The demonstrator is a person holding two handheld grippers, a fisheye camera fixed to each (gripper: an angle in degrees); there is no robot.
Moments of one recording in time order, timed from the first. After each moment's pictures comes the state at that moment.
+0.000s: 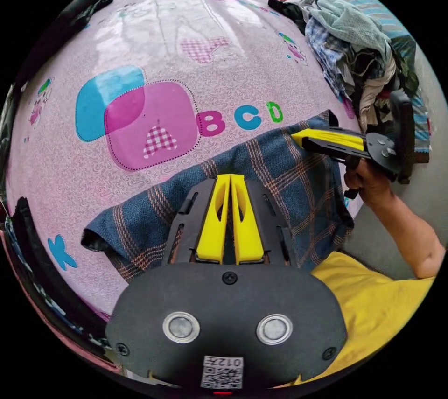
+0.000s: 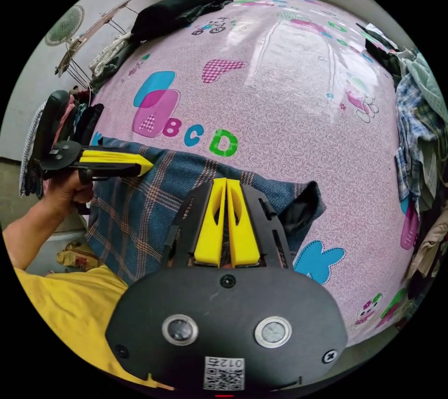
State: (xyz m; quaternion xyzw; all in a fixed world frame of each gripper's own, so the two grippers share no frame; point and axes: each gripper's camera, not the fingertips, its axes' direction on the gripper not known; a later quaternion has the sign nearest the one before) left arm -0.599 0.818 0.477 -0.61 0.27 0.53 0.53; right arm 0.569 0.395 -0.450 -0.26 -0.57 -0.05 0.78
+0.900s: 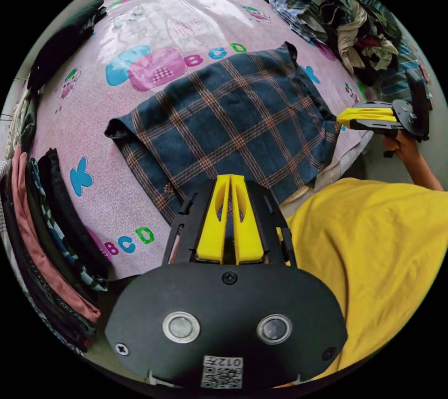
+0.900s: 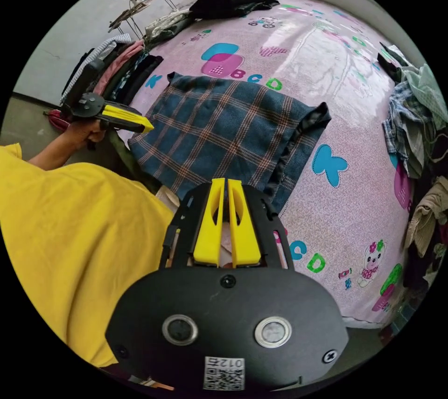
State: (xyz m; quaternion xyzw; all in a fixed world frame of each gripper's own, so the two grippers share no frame) left arm -0.707 0.720 0.356 -0.57 0.26 0.61 0.48; right arm 0.623 0.472 -0.574 -0.23 -0.62 -0.13 0.74
